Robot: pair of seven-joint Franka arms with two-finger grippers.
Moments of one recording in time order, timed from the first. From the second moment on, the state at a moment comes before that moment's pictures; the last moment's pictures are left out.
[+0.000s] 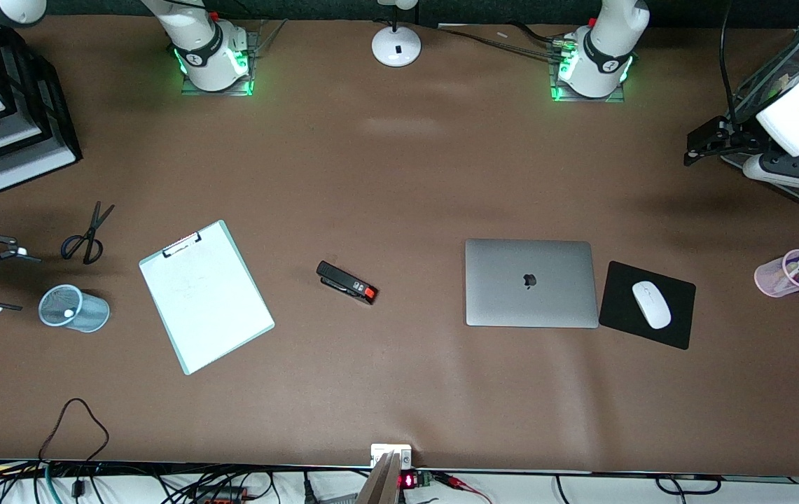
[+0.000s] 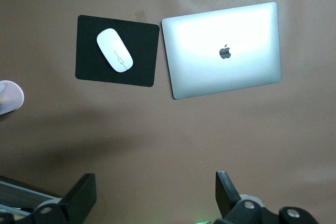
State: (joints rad) left arm 0.00 -0.07 -0.02 -1.74 -0.05 1.59 0.14; right arm -0.45 0.71 -0.07 -1.22 0.79 1.55 -1.97
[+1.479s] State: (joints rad) left arm 0.00 -0.07 -0.02 -1.74 -0.05 1.59 0.14; right arm -0.06 0.31 -0.06 -1.40 0.13 1.55 -0.45
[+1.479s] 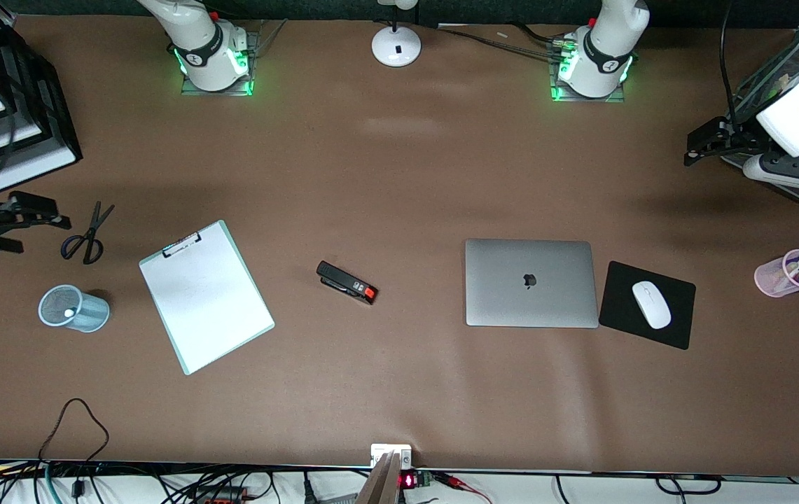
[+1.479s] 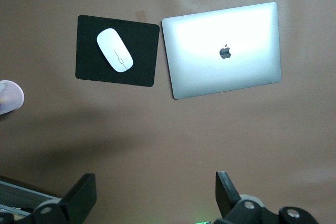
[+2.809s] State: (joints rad) left arm 0.00 -0.07 -0.02 -1.74 -0.05 1.59 0.14; right arm 0.04 0.11 -0.17 -1.51 0.03 1.52 -0.07
